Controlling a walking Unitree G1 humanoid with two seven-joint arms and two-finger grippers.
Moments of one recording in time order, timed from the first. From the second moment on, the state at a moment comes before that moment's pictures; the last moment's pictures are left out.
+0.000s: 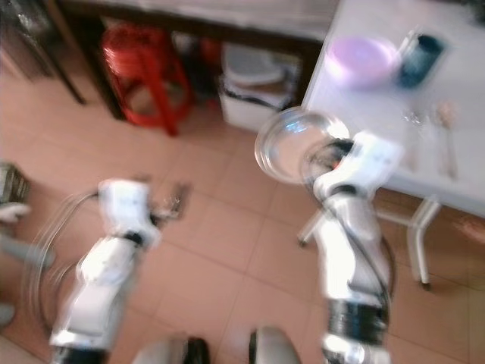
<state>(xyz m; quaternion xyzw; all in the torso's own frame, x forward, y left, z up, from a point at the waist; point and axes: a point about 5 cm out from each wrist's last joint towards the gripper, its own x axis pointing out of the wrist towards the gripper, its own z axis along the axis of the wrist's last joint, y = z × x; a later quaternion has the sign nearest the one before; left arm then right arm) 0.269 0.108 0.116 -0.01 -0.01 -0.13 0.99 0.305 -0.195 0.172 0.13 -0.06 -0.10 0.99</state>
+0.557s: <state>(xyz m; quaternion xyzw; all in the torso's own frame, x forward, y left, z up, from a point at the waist) 0.275 0.113 0.109 -0.02 0.00 -0.10 0.99 0.301 -0.196 0.173 0.07 -0.09 -0.09 0.99</state>
